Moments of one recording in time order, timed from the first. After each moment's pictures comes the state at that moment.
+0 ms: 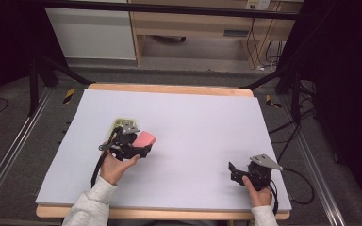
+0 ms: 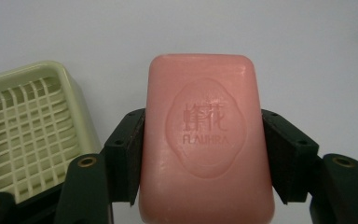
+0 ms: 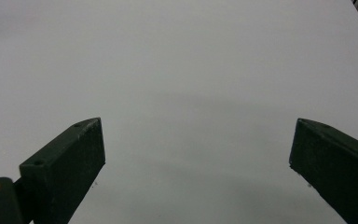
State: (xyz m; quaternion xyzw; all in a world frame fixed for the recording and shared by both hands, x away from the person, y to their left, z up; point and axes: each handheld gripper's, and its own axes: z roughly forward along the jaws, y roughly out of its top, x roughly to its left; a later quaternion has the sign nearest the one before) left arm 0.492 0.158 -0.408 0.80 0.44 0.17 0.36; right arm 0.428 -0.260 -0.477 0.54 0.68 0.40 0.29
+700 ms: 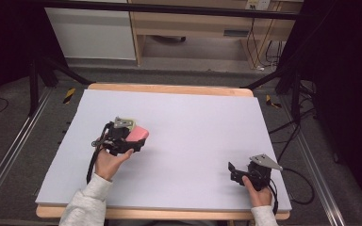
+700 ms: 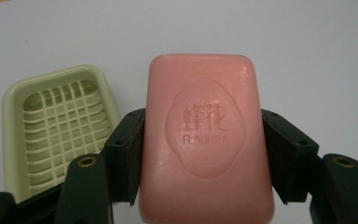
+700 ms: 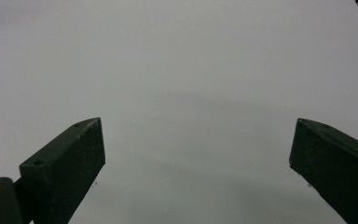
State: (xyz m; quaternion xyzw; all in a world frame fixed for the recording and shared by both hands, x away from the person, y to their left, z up) left arm 0.503 0.178 -0.401 0.78 0.47 0.18 0.37; right arm 0.428 -0.260 -0.477 0.54 0.68 0.40 0.29
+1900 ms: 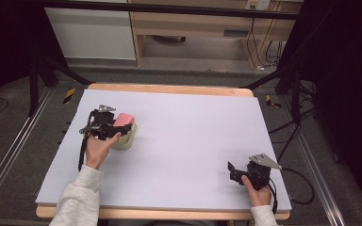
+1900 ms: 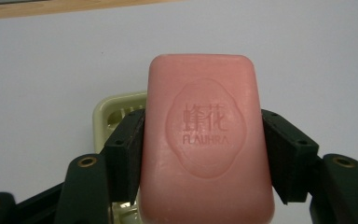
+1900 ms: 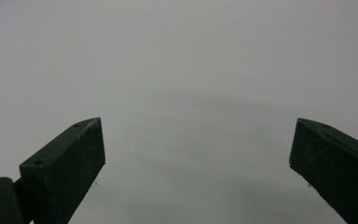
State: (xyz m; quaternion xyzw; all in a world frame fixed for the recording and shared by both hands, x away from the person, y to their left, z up) left arm 0.547 0.223 -0.397 0.74 0.52 0.20 0.37; right arm 0.430 -0.259 -0.477 0.54 0.68 0.40 0.28
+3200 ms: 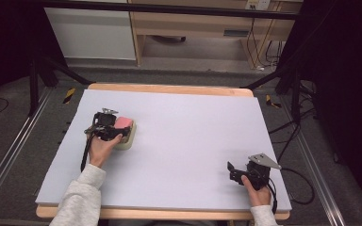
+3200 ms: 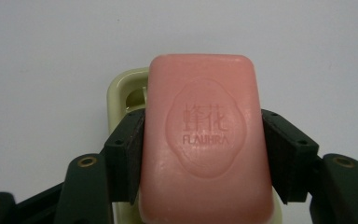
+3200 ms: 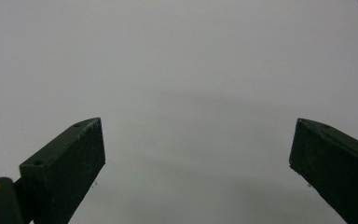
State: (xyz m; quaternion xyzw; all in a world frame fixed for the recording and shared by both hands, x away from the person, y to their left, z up) left arm 0.568 0.225 -0.435 0.75 0.54 0.20 0.32; right arm 0.430 -0.258 -0.477 0.54 0.68 0.40 0.28
